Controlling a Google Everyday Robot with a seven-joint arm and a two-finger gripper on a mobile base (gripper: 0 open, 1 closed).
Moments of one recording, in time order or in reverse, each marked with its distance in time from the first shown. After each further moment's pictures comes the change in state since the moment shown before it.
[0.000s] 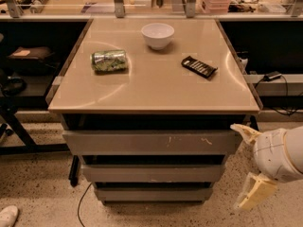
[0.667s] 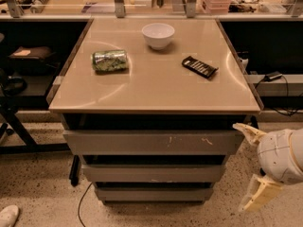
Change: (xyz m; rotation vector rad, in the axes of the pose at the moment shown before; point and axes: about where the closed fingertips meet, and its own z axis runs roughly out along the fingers) arm -0.001 0.001 -0.010 0.019 0.007 -0.036
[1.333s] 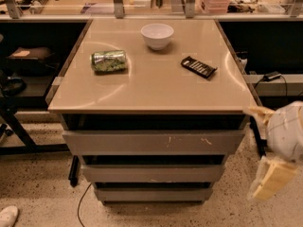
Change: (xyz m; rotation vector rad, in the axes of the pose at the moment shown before) arm -0.026 -0.021 -0.055 -0.017 0.142 0.065
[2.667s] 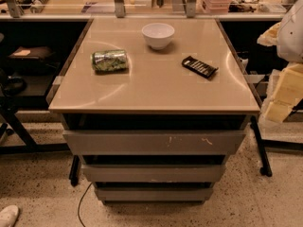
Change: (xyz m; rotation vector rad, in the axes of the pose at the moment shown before) arm -0.051 -0.091 -0.101 0.035 0.171 0.046
